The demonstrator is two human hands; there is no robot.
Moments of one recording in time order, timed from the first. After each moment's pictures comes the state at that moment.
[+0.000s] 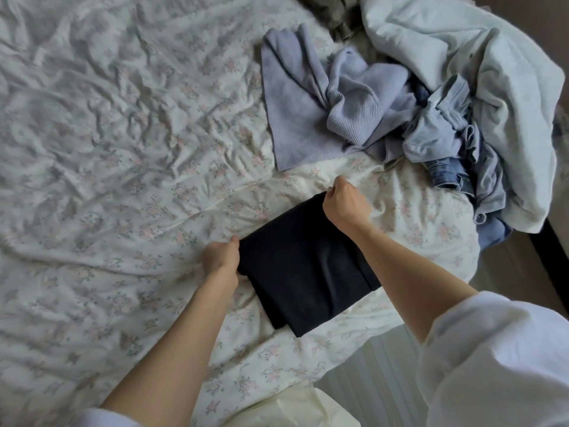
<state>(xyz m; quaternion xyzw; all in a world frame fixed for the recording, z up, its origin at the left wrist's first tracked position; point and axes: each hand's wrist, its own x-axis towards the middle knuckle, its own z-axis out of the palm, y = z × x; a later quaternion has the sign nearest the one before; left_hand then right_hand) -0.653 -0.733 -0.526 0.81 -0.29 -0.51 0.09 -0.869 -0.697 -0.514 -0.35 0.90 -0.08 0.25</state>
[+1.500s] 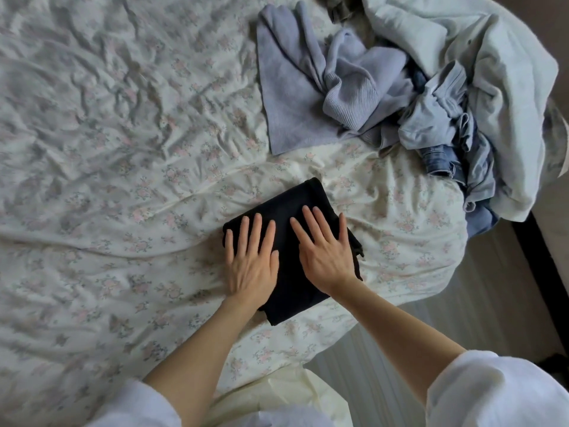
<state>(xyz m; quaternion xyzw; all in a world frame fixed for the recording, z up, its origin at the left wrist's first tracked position) -0.650 -0.655 -0.531 0.44 -0.88 -0.17 -0.03 -0.802 -0.591 -0.523 -0.63 0.77 0.06 0.13</state>
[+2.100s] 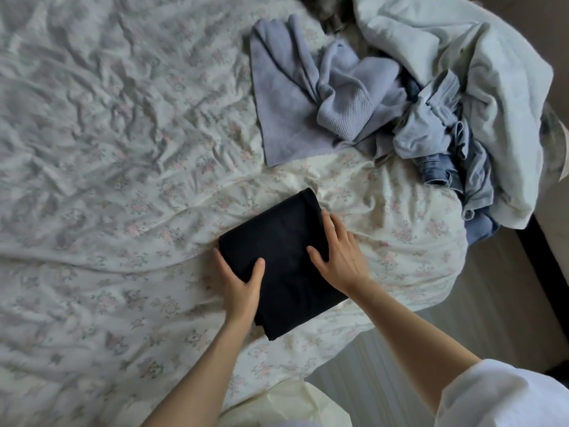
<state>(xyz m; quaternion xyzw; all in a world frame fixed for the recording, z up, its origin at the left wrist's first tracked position) -0.651 -0.646 -0.533 0.68 -0.44 -0.57 0.14 -0.839 -0.591 -0.532 -0.48 0.83 -0.06 0.28</state>
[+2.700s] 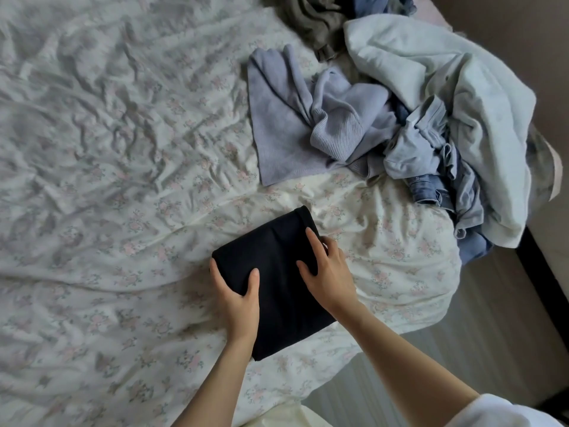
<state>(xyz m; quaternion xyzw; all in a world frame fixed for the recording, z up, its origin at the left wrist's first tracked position) -0.673 -0.644 -0.518 0.70 -0.45 -0.51 0.23 -0.826 -0.598 -0.525 -0.47 0.84 -0.16 0.23</state>
